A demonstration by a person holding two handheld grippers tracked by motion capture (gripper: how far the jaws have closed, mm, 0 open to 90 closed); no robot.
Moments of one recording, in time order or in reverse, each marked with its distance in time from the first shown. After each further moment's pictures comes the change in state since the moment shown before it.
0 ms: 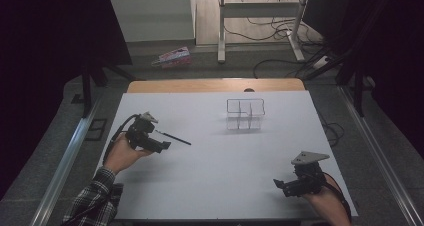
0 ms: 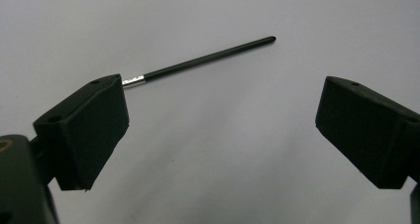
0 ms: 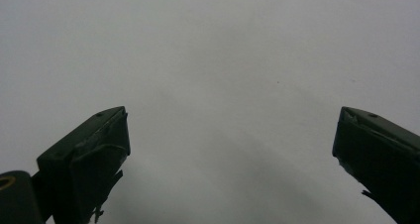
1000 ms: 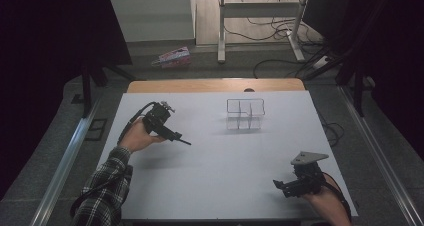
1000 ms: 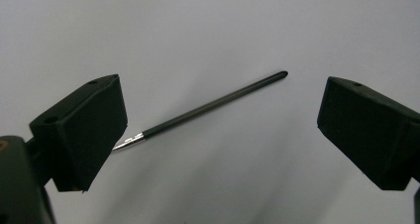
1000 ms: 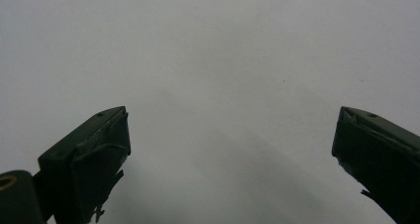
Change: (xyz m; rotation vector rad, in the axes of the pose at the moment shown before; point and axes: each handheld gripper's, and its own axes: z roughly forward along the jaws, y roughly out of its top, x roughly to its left) left arm 0.010 0.055 0.033 0.132 -0.042 0.064; right arm -0.001 0.000 0.001 0.007 0.017 -0.009
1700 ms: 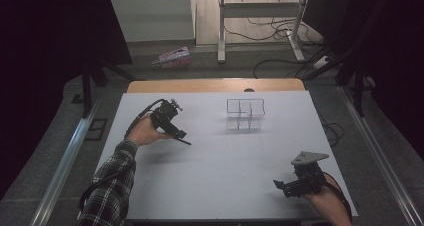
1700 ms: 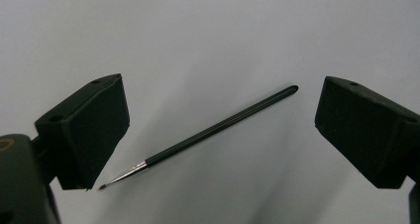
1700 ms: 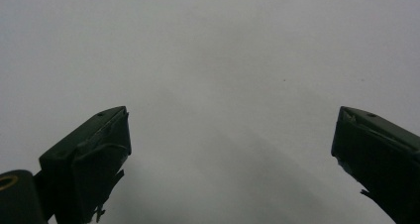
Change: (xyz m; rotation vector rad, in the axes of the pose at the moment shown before) left arm 0.001 0.019 0.018 0.065 0.004 0.054; right arm -0.001 0.000 0.000 0.001 0.007 0.002
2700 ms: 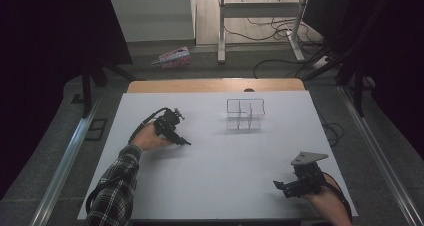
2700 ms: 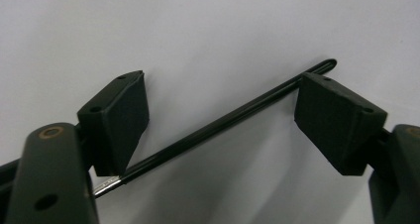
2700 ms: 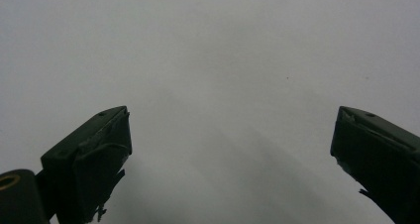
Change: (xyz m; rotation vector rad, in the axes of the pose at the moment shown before) left arm 0.005 -0.012 0.038 0.067 -0.025 0.034; right arm 0.000 -0.001 0.001 0.007 0.009 -0.003
